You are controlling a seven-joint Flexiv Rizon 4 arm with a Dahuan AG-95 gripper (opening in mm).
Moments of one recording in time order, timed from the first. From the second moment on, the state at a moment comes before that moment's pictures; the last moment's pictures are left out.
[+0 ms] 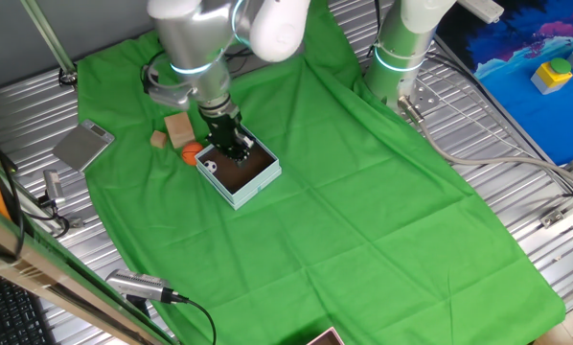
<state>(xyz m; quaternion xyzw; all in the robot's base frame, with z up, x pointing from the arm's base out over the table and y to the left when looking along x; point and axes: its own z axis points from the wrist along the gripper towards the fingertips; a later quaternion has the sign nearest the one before) 0.475 0.045 0.056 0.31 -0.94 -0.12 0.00</state>
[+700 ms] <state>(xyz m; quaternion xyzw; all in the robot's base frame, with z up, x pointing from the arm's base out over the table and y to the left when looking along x) 0.471 0.042 0.055 0.37 -0.93 -0.08 0.03</state>
